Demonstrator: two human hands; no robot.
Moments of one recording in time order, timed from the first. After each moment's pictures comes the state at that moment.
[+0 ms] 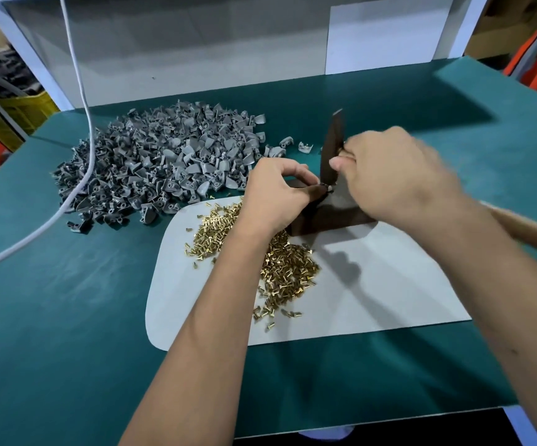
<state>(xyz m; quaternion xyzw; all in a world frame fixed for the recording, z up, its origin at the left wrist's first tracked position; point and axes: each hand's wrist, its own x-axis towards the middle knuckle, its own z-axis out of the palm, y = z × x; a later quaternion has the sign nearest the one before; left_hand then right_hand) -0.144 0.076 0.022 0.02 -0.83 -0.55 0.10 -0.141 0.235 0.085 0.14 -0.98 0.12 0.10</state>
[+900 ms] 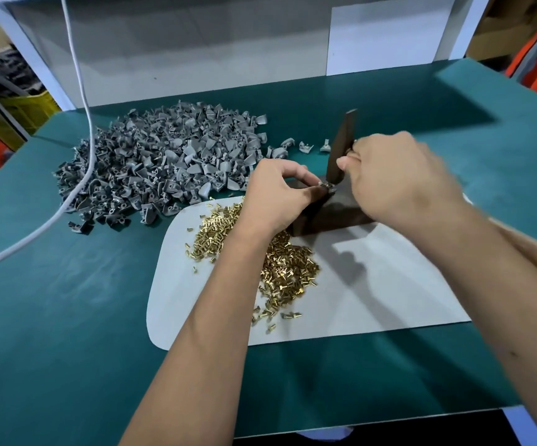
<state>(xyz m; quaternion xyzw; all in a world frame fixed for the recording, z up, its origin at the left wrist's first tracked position) -0.145 0.075 0.021 0.02 -0.83 -0.55 0.10 -0.139 0.236 0.085 0.10 -0.98 0.13 0.10</state>
